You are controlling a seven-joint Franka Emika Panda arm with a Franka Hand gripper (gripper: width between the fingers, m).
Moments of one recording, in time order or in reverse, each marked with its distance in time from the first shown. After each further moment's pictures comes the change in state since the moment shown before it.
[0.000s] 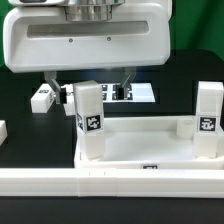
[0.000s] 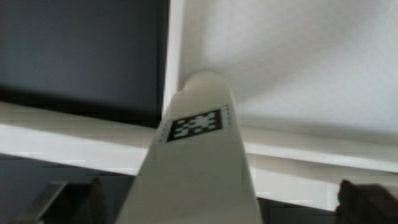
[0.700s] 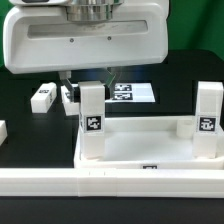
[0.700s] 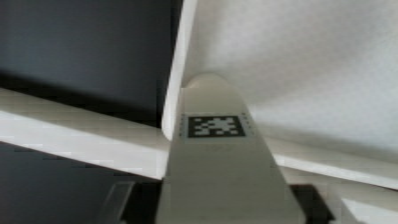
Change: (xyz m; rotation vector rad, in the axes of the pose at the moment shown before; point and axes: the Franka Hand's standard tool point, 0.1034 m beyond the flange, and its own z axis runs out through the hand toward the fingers) arm -0.001 0.000 0.000 0.003 -0.009 -0.030
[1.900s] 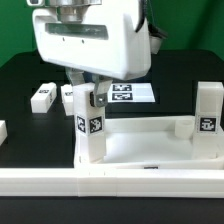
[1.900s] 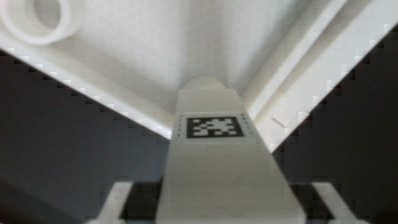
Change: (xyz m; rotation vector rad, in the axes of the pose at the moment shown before) arm 0.003 0.002 0.002 0.058 0.042 1.232
